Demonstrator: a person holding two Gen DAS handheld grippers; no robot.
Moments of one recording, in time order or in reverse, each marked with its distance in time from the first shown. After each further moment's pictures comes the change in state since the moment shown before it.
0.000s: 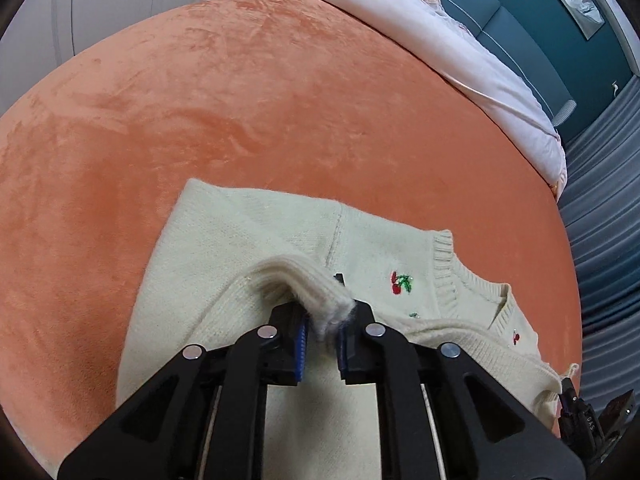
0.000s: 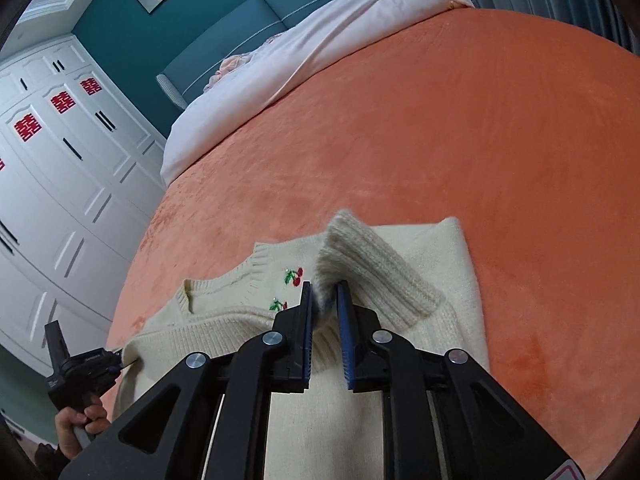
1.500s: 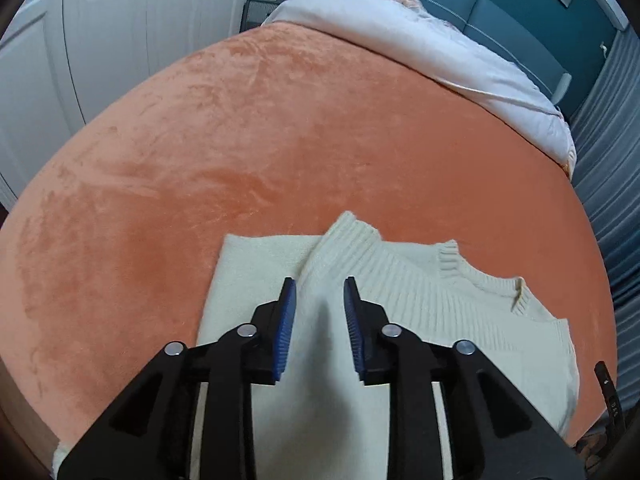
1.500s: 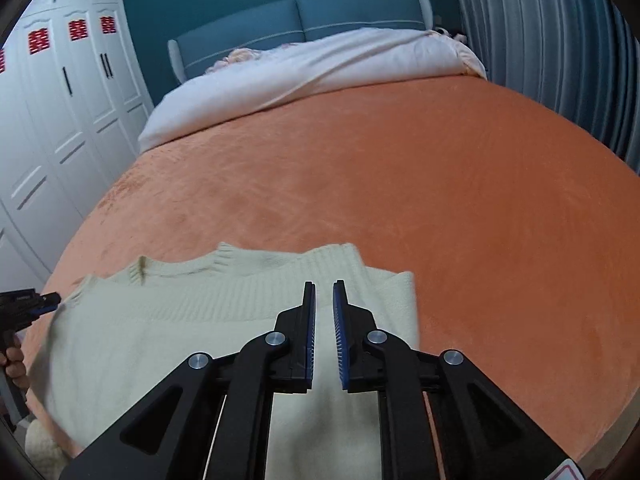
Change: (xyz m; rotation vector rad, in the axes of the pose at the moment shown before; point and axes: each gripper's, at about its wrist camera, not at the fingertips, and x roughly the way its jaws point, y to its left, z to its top) left arm -0.045 -0.013 -0.007 0.165 -0.091 0.110; right arm -0.031 0.028 -0.020 -0.294 -0.060 -0.177
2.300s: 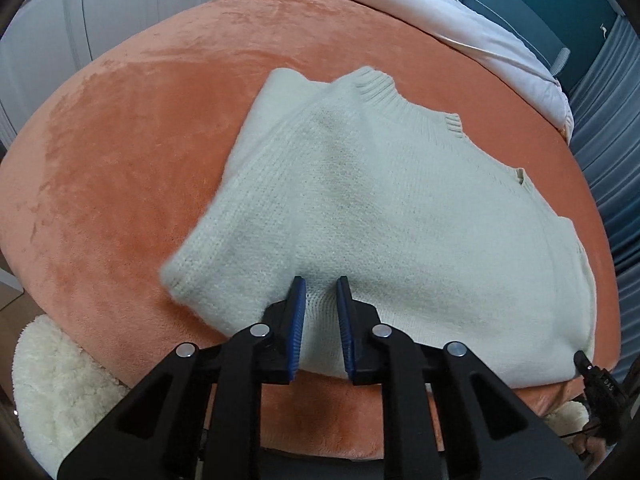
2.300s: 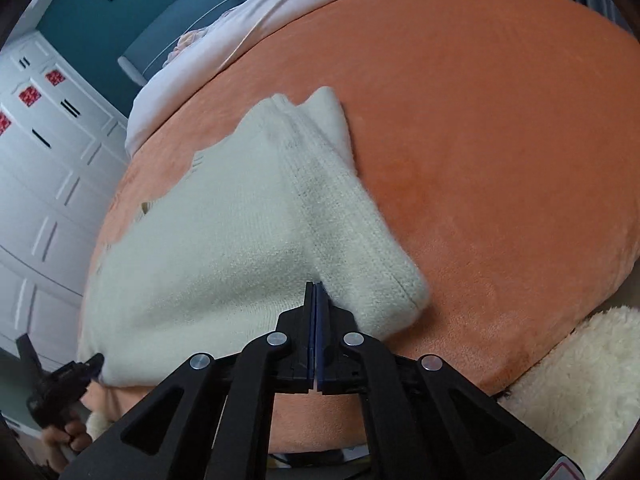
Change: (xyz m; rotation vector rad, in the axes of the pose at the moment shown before) left arm -0.021 0.021 -0.118 -0.005 0.116 0.024; right arm -0.030 -0.044 -0.109 0.305 0.214 0.040
